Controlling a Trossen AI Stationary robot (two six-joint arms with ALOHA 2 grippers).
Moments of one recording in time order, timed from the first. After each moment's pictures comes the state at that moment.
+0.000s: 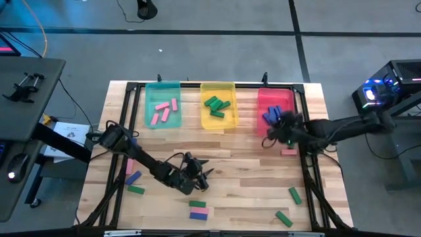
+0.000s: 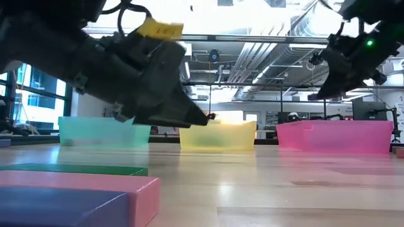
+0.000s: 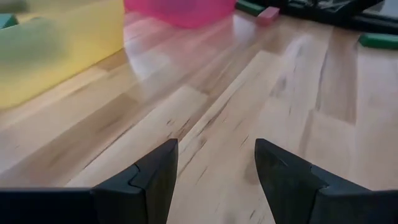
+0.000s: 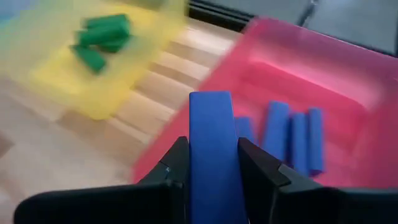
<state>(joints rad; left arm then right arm) -0.51 2.00 0.86 0.49 -0.91 -0.62 0.11 0.79 0.51 -0.79 0.78 0.97</state>
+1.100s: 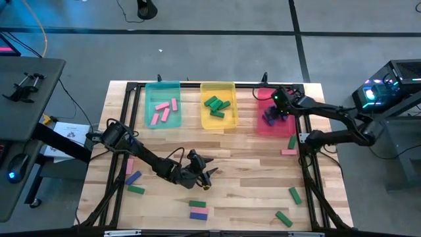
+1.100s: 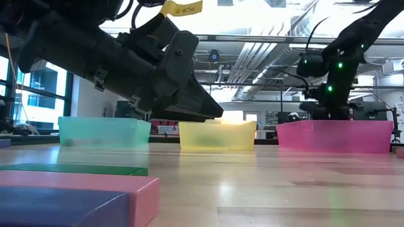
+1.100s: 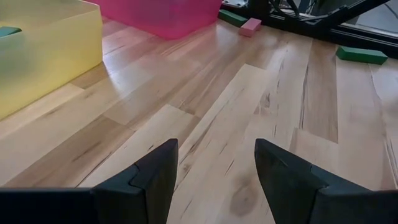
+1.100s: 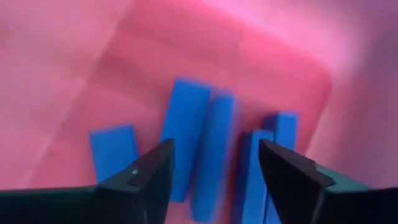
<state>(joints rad) -0.46 2.00 0.86 0.60 -0.81 -0.53 -0.80 1.20 0.55 -0.51 0.26 0.31</state>
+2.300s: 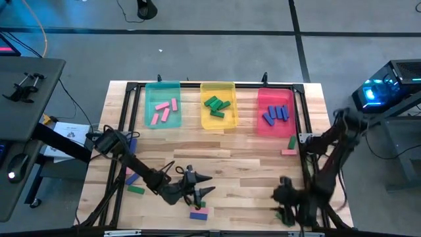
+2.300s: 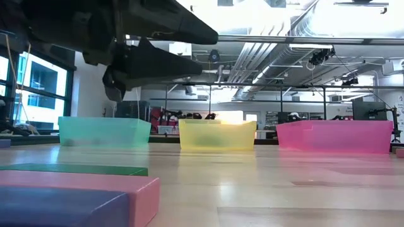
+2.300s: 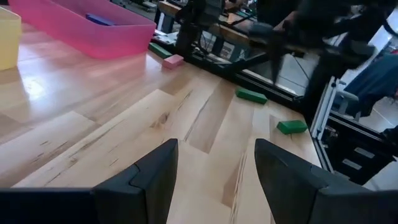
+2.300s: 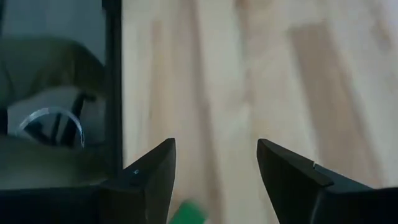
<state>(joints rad) -0.65 2.00 0.86 0.87 -0.88 -0.57 1.08 1.48 0.90 -0.55 0.45 1.16</state>
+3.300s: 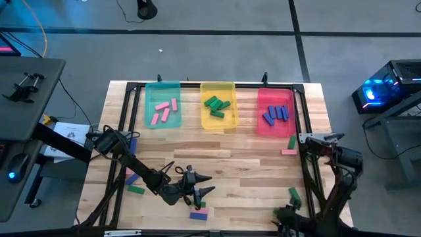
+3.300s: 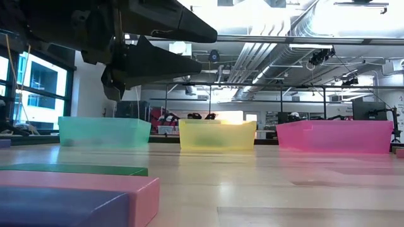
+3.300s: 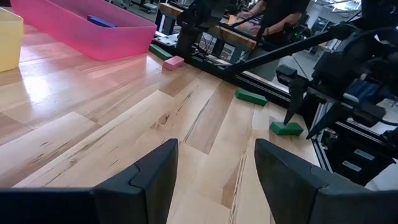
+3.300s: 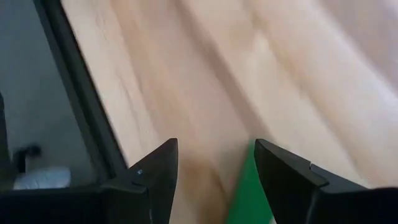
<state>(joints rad) -0.66 2.00 0.86 0.87 -0.88 -0.57 1.26 1.99 1.30 -0.89 0.57 1.78</state>
